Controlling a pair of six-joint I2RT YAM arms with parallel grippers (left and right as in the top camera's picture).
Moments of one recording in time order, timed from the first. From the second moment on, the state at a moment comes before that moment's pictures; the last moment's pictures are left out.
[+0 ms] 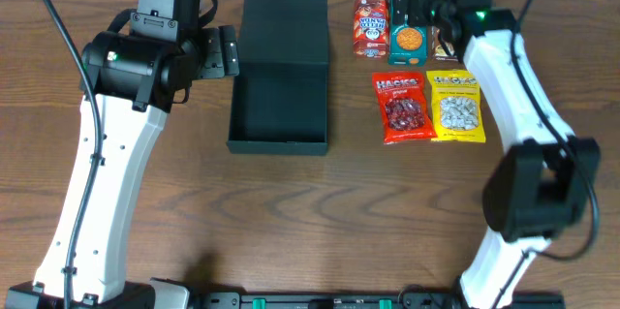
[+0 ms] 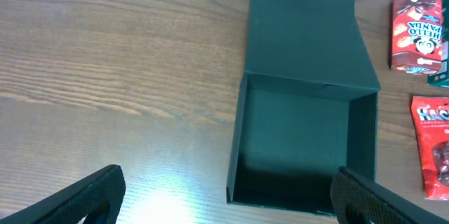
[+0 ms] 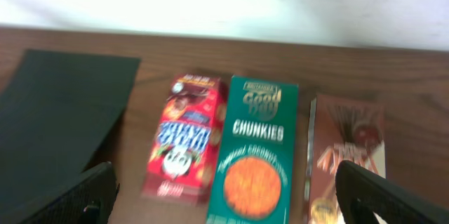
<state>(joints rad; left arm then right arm) -0.23 1.55 1.79 -1.20 -0.15 -0.28 0.11 2.05 1.78 -0.45 -0.05 0.07</state>
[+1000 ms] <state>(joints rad) -0.23 1.55 1.79 -1.22 -0.16 -0.28 0.10 2.35 1.88 -0.45 0.03 0.06</state>
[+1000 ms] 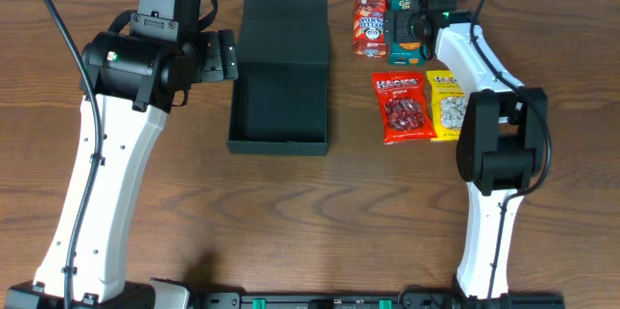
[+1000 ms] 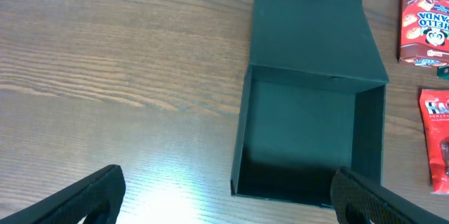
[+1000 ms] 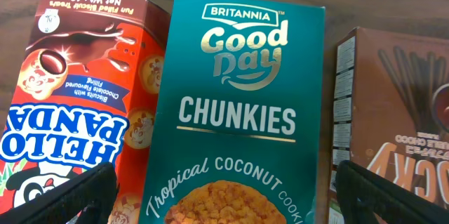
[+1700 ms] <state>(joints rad) -0.23 1.55 1.79 -1.22 -0.16 -0.28 0.10 2.42 1.88 -0.40 0.05 0.07</state>
